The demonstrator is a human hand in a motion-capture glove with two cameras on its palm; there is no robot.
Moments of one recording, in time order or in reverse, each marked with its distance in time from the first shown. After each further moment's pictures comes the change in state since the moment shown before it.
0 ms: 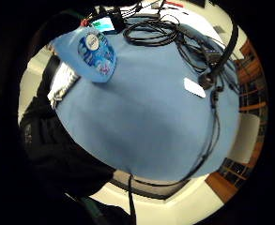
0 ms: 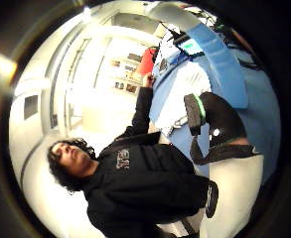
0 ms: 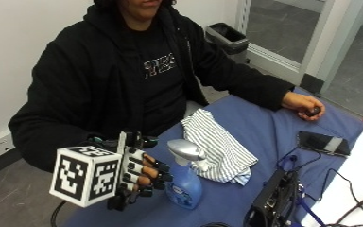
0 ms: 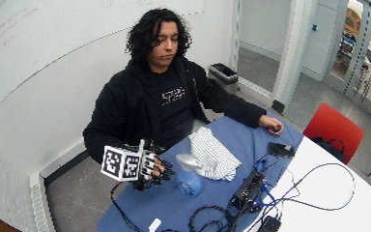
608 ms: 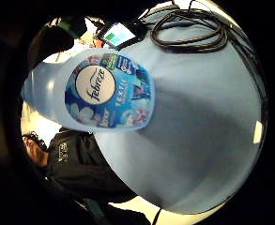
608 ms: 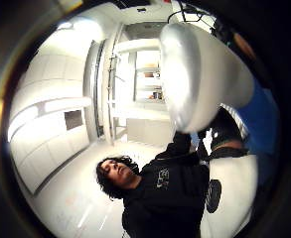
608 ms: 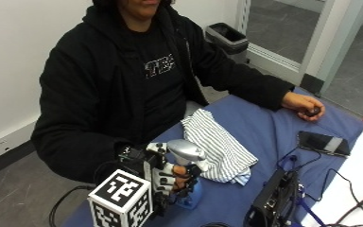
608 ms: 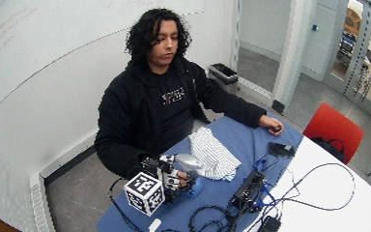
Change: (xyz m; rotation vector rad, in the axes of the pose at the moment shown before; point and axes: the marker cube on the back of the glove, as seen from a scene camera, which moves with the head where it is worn) arm 0.006 -0.071 0.026 0.052 -0.534 0.071
